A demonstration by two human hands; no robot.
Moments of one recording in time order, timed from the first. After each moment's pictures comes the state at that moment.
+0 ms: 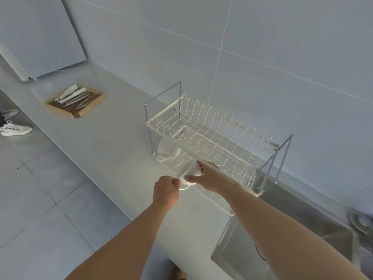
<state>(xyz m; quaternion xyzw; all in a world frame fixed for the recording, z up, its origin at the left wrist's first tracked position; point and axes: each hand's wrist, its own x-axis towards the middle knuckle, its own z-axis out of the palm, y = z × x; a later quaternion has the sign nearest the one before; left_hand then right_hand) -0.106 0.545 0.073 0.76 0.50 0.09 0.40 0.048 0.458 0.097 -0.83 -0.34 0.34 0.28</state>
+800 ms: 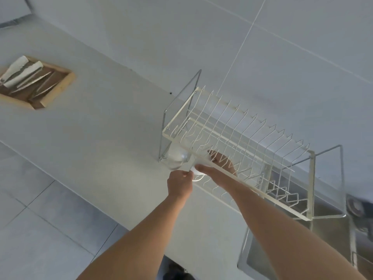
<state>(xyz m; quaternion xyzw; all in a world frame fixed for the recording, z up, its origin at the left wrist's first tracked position) -0.062 0.639 0.032 0.66 0.48 0.02 0.58 0.057 0.542 0.060 -0.86 -0.20 0.26 0.38</state>
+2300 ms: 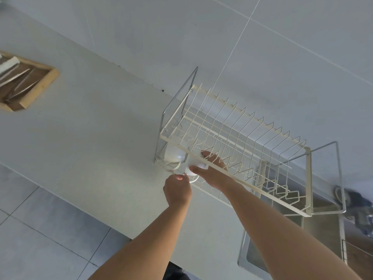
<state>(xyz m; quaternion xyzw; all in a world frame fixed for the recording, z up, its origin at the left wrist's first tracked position) -0.061 0.629 0.021 0.61 0.56 0.06 0.56 0.050 0.554 0.043 -0.90 -0.12 0.25 0.35</state>
